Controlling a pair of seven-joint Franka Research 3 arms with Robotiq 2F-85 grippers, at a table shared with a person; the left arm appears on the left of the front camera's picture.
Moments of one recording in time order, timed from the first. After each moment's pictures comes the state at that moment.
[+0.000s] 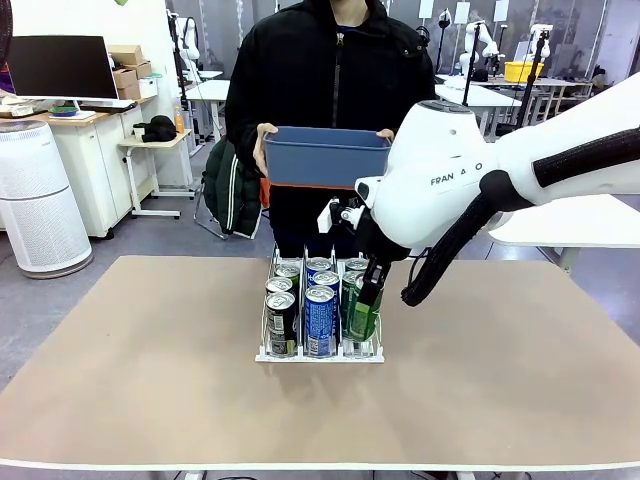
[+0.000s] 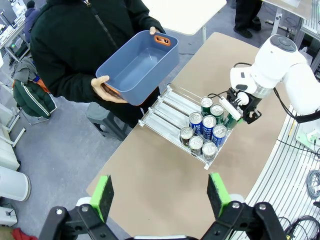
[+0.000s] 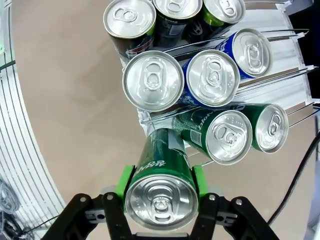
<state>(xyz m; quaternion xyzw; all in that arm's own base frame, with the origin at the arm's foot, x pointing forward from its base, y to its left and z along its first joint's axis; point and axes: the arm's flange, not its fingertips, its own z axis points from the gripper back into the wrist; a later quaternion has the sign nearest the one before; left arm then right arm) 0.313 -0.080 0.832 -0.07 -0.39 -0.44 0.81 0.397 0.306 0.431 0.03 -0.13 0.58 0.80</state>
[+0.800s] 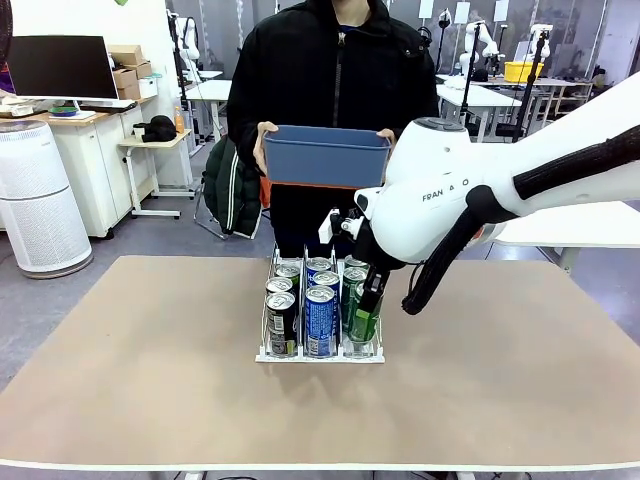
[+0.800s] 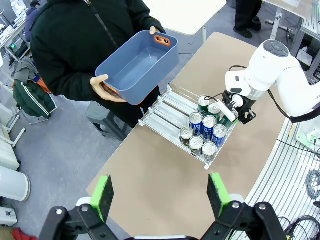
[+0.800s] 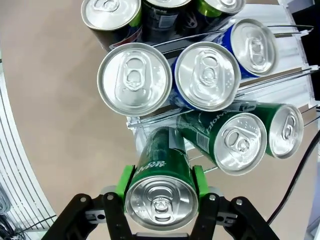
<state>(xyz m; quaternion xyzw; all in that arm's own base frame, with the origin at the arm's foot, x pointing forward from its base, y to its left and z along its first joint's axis) 0.313 -0.080 0.832 -0.07 -0.39 -0.44 0.81 0.409 0.306 0.403 0.02 -0.13 0.59 0.80</state>
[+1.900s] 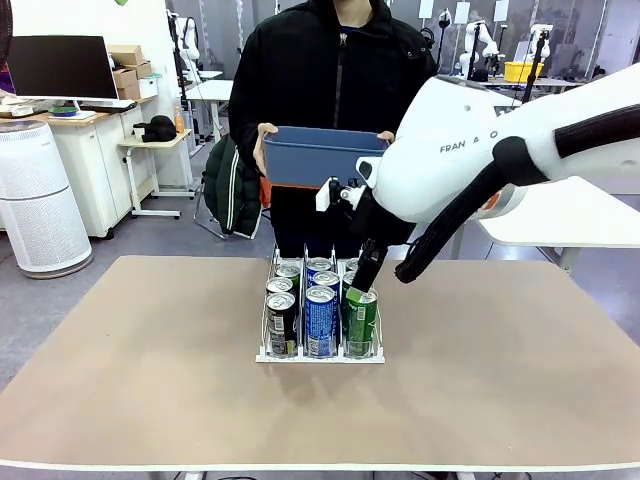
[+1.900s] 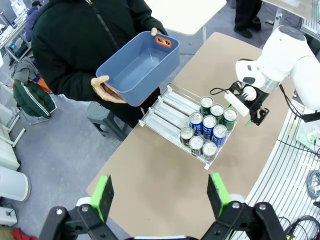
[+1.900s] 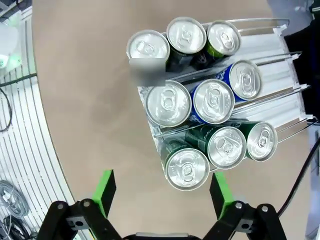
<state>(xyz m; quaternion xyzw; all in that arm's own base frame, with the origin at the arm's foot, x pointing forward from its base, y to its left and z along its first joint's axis) 0.313 -0.080 0.832 -0.07 -0.39 -0.44 0.81 0.381 0.309 0.470 0.07 -0.16 0.58 0.79</state>
